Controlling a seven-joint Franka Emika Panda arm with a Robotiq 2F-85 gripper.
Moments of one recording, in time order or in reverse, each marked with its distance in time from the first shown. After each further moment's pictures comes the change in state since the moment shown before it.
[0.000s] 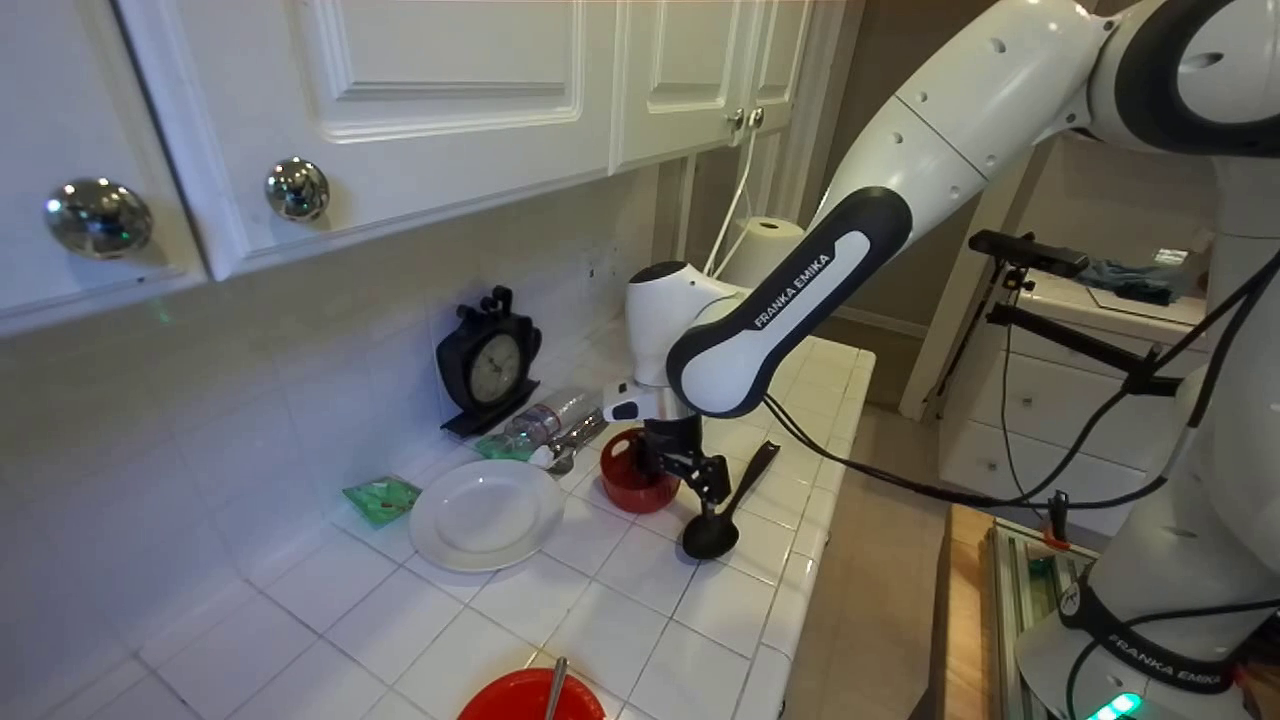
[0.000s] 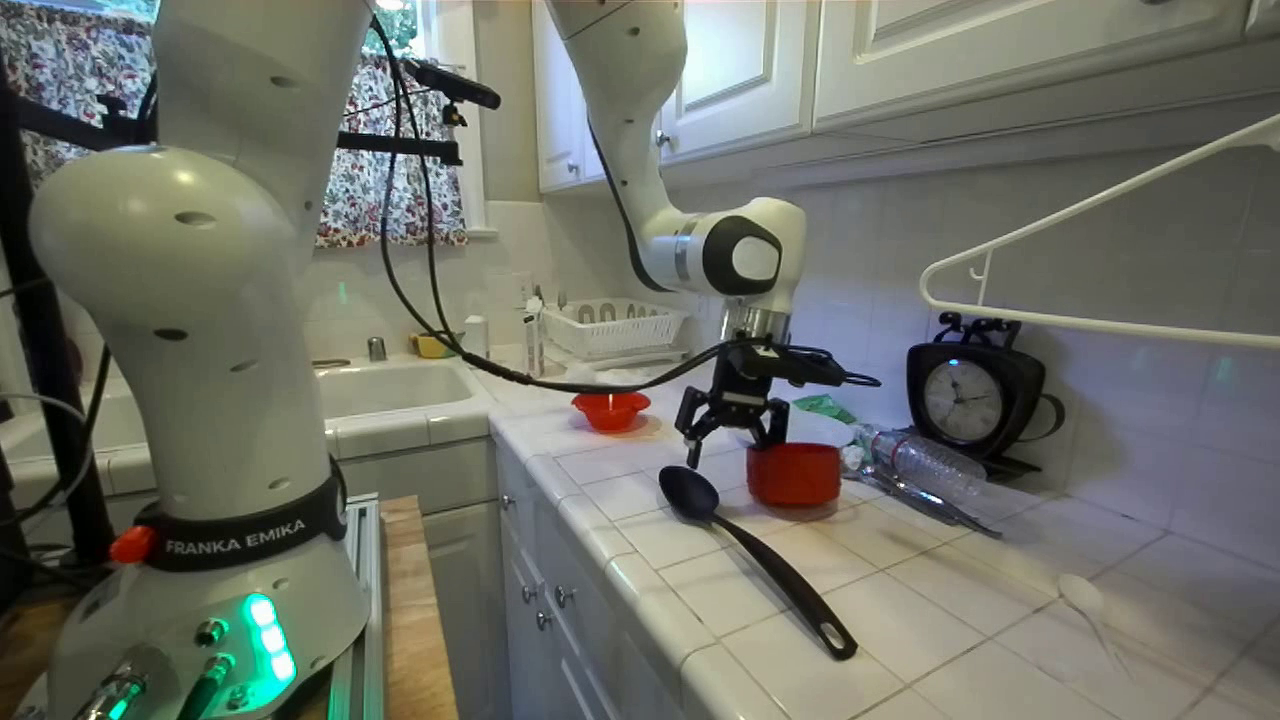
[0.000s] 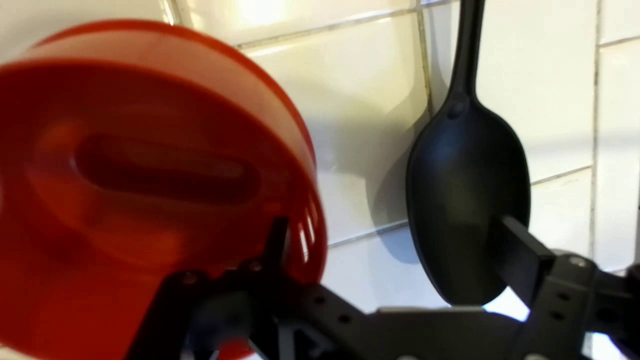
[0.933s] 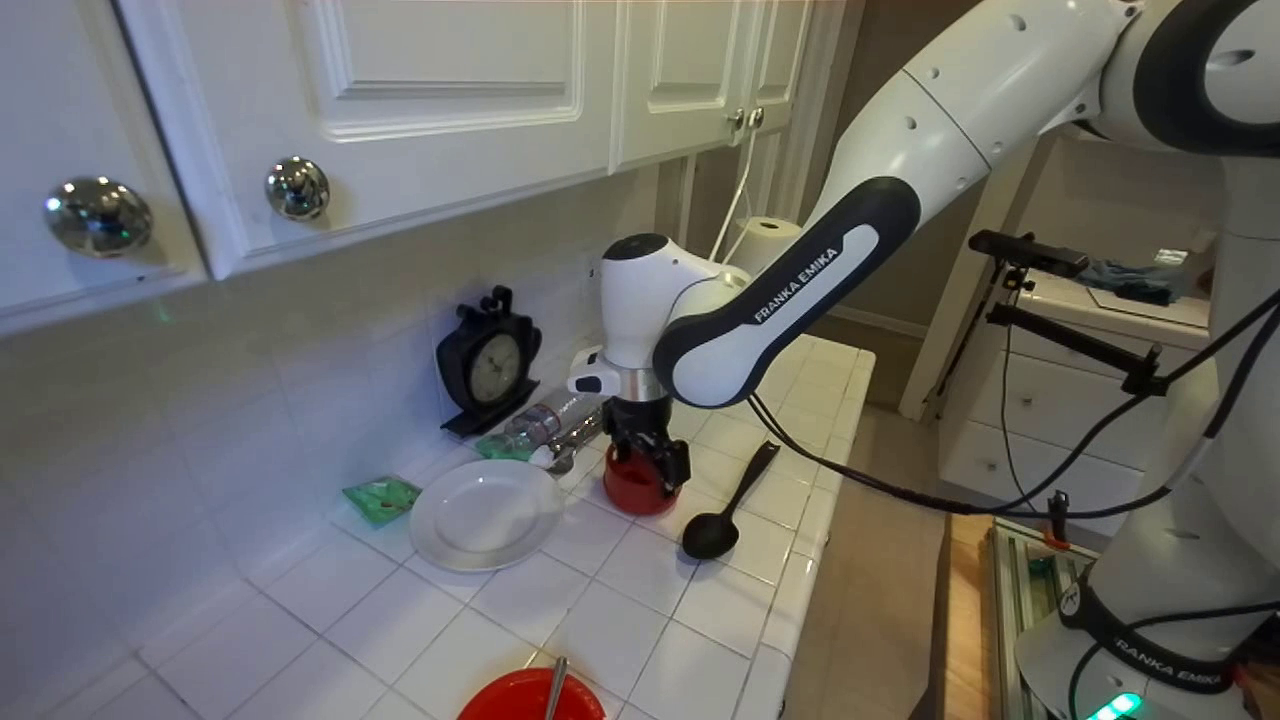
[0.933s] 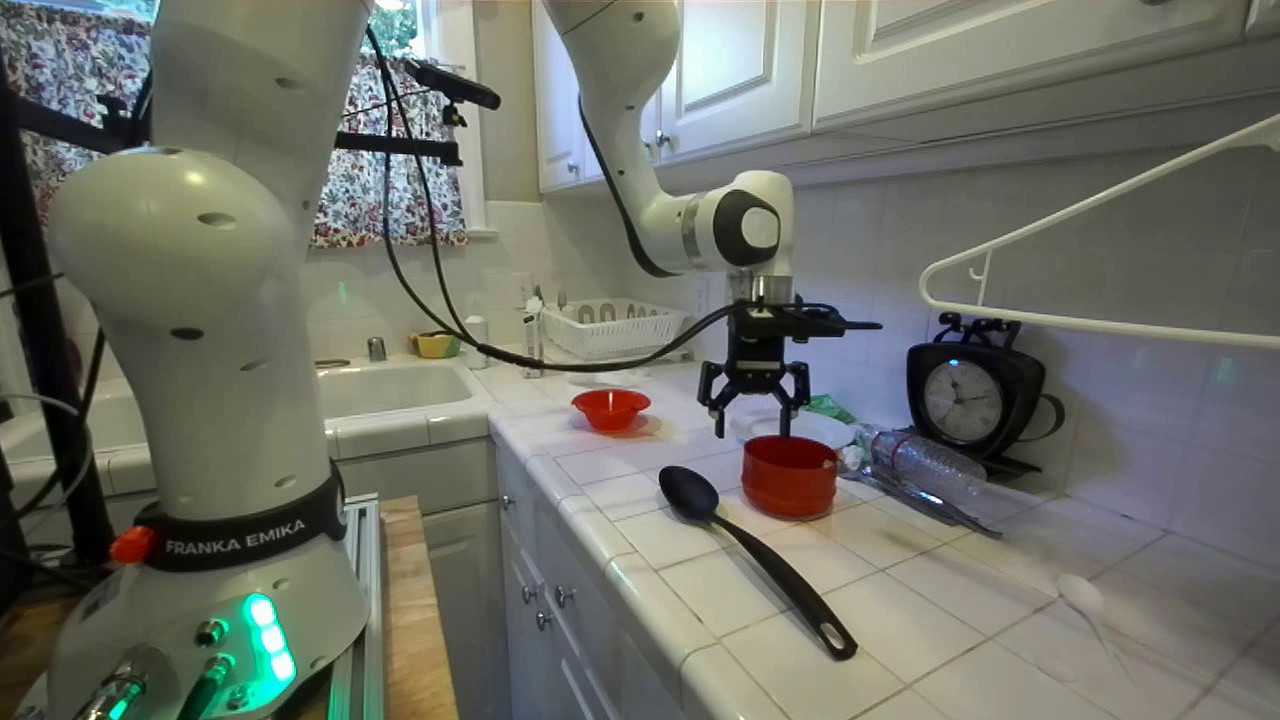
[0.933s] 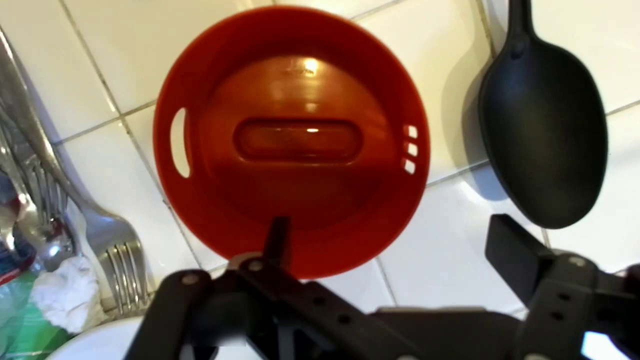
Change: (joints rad) arm 0.070 -0.012 -0.024 0.080 -0.134 0.029 0.306
